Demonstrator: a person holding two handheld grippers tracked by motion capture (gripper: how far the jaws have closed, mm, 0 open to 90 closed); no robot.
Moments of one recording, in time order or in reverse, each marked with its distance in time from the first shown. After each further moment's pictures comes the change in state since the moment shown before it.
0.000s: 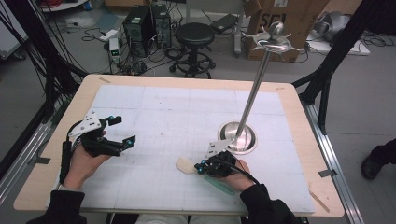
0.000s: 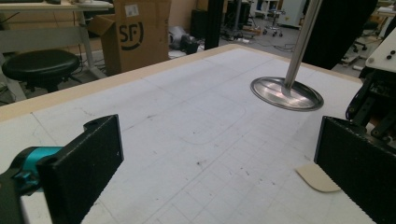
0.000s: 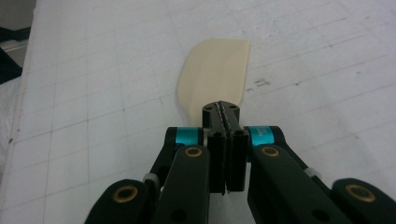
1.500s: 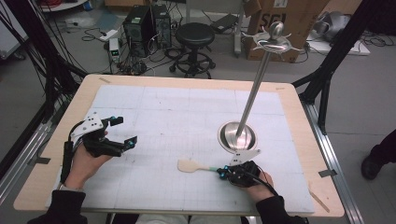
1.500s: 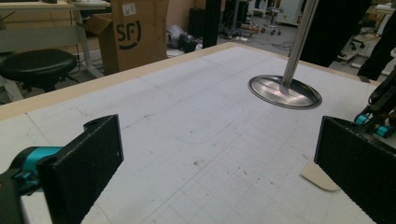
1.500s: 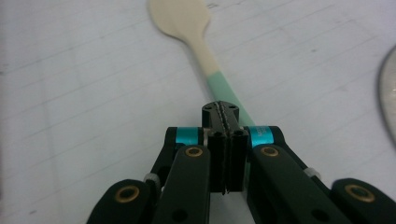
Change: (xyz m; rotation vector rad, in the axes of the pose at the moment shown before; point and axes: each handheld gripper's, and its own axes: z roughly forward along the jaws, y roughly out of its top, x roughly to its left) left arm -0.002 -0.001 0.005 0.009 -0.008 0.005; right arm 0.008 -0.048 -0.048 0.005 -0.164 0.067
